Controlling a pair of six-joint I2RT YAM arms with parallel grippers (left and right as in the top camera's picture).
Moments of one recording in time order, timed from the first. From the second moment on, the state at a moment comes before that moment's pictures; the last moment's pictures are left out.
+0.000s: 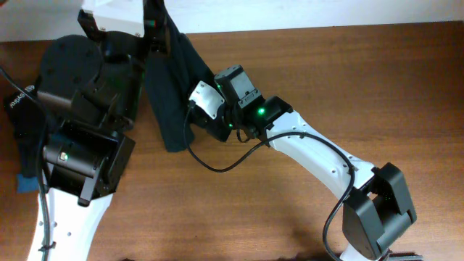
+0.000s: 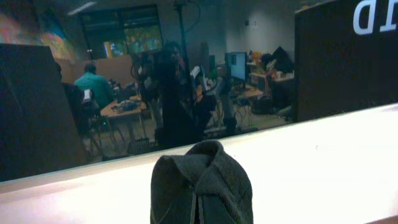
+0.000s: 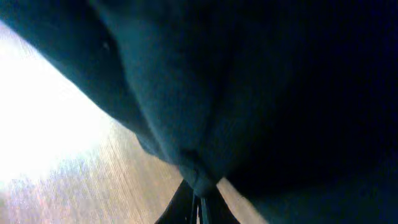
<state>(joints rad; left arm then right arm) -0.39 1.34 1.75 -0.25 -0.22 0.16 0.62 1.84 1.48 -0.50 -0.33 -0.33</state>
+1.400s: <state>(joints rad) -0.32 1.40 1.75 -0.70 -0.51 0.22 0.13 1.32 1.71 -0.97 0.09 -0.26</state>
